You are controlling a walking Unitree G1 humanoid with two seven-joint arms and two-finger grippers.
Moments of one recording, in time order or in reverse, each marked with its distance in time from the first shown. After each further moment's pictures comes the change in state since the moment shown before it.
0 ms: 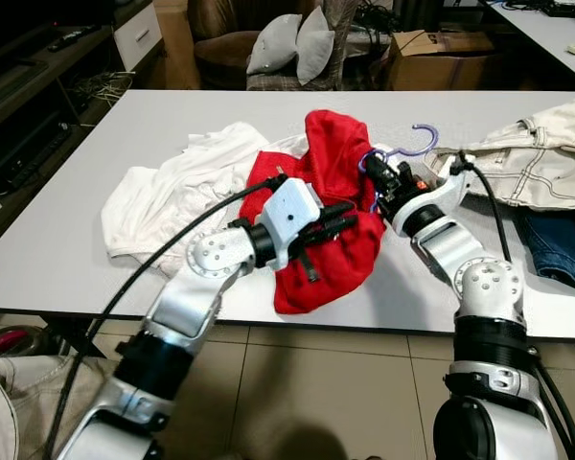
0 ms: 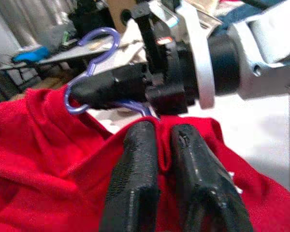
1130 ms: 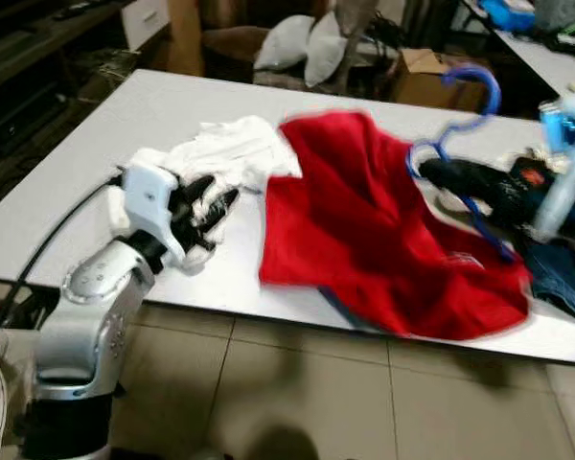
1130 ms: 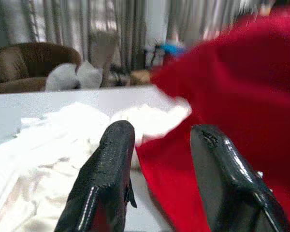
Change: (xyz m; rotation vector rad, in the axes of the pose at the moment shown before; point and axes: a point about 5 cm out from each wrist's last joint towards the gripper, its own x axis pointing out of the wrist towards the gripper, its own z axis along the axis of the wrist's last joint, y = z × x) left arm -0.106 0.034 0.003 -0.310 -0.048 0.607; right arm -0.100 0.054 0.087 -0.832 0.451 0.390
